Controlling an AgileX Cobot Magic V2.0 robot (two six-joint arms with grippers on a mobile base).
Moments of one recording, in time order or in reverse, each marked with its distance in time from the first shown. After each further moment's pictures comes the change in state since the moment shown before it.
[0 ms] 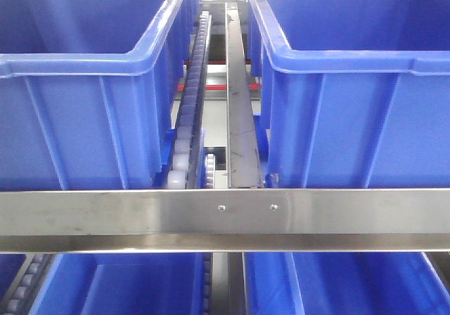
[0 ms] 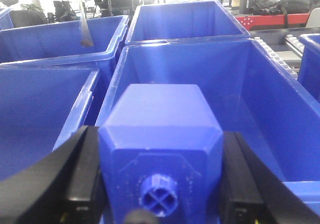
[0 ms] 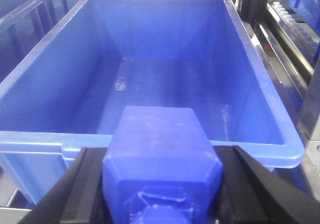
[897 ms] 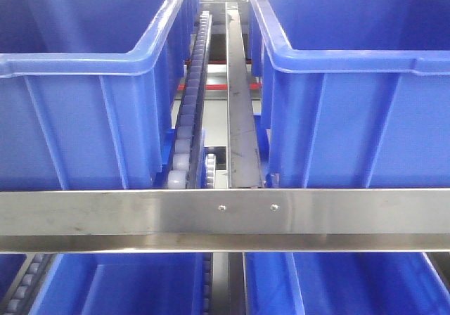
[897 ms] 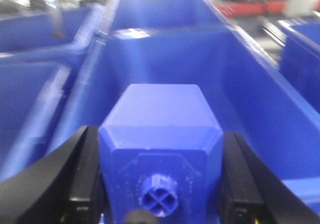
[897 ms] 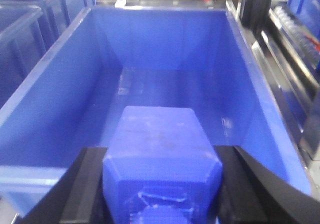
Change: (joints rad) left arm -0.113 0.208 -0.019 0.000 -0.115 0.002; right arm 0.000 0.223 -0.161 0.000 -0.031 0.000
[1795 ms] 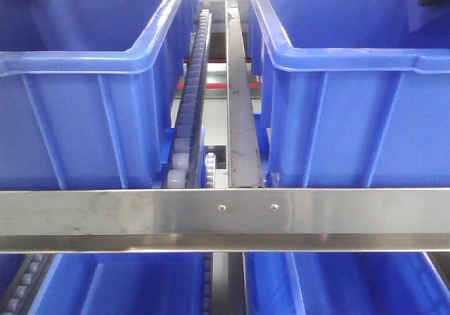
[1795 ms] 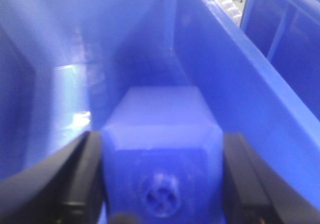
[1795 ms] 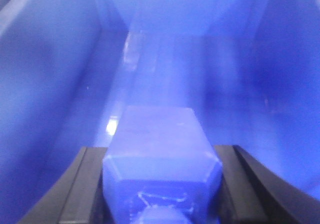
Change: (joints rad) left arm -0.110 0.739 -0.337 -0.024 -0.191 0.001; right arm 0.020 0.704 -0.201 -0.003 -0.342 0.000
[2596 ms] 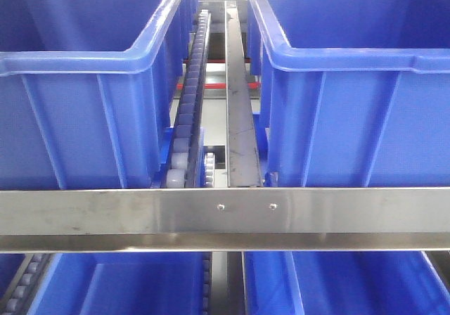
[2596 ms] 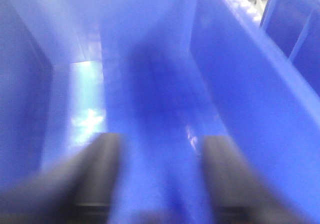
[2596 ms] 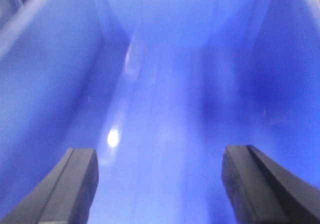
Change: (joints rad) left arm 0.046 -0.036 -0.008 -0.009 0.020 0.000; right arm -0.007 -0.036 -0.006 -0.002 -0.015 0.000
